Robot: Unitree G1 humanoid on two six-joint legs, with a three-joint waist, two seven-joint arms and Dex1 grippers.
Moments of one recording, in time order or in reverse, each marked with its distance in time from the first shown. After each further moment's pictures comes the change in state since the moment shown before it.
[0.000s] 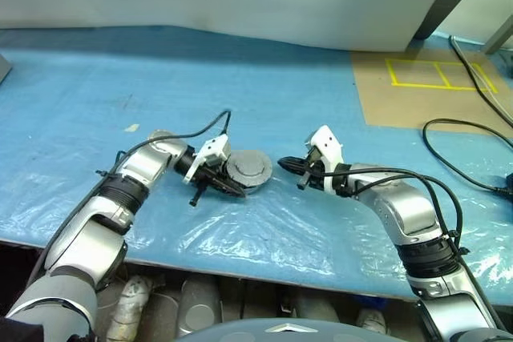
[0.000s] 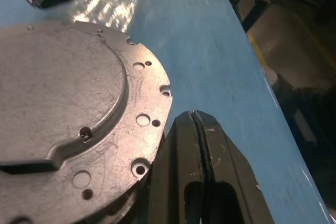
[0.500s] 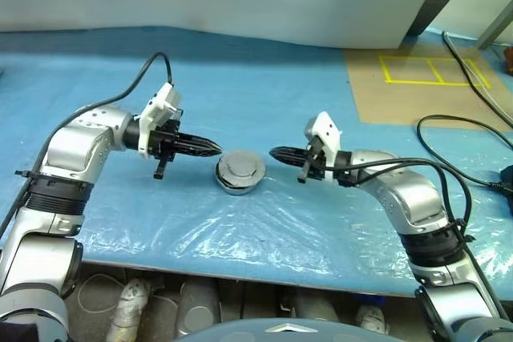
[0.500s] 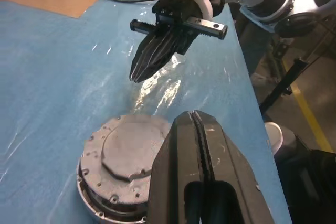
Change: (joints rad) left arm 0.119 0.230 0.323 -0.421 -0.190 0.352 0.085; right arm -0.109 -0.015 0.026 -0.024 0.040 -0.027 0.082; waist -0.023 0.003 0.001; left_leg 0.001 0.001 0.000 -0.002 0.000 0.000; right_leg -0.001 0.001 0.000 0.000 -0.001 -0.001
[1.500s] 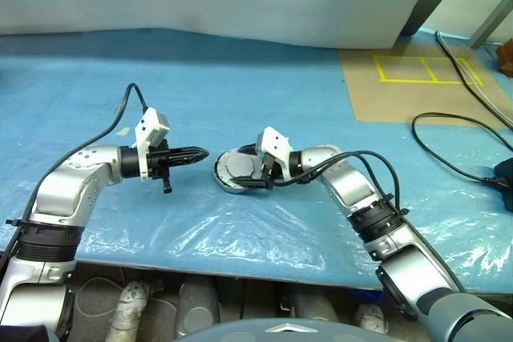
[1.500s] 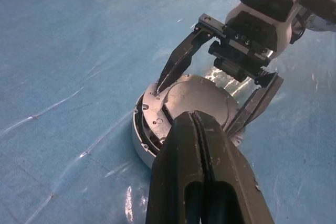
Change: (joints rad) left arm 0.299 -0.043 0.129 -0.174 -0.001 0.035 0.377; right arm -0.155 0.166 0.231 0.446 -0.273 -0.432 0.155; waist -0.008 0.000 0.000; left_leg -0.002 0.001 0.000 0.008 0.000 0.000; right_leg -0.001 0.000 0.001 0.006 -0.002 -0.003
